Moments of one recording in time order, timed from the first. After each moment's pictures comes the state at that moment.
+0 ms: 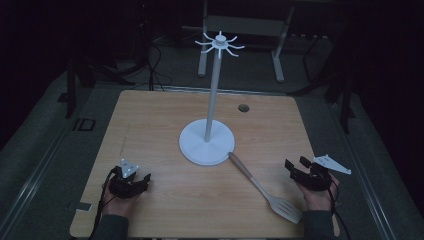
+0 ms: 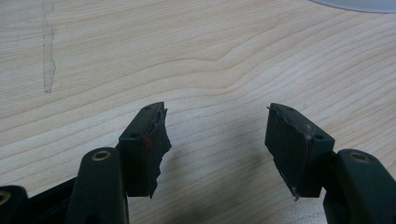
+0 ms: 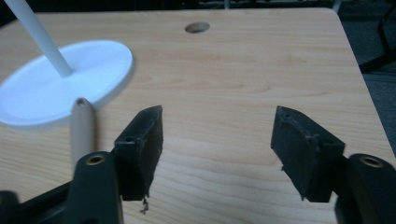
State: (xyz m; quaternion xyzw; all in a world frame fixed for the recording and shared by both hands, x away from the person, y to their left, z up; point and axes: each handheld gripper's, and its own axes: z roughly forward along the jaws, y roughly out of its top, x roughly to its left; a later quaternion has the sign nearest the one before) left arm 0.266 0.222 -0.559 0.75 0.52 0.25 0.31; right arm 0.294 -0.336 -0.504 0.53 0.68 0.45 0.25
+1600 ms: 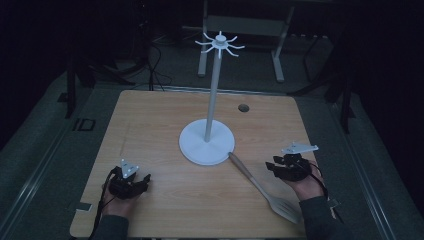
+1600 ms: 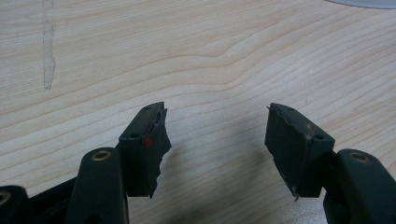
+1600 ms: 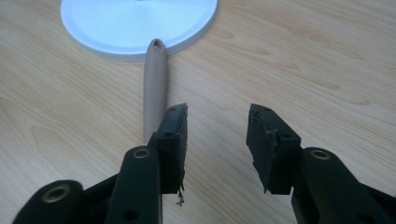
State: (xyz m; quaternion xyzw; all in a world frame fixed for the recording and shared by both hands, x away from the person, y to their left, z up) left arm 0.265 0.222 -0.560 0.75 0.53 0.25 0.30; right arm 0.321 -0.276 -0.477 0.41 0.84 0.33 0.17
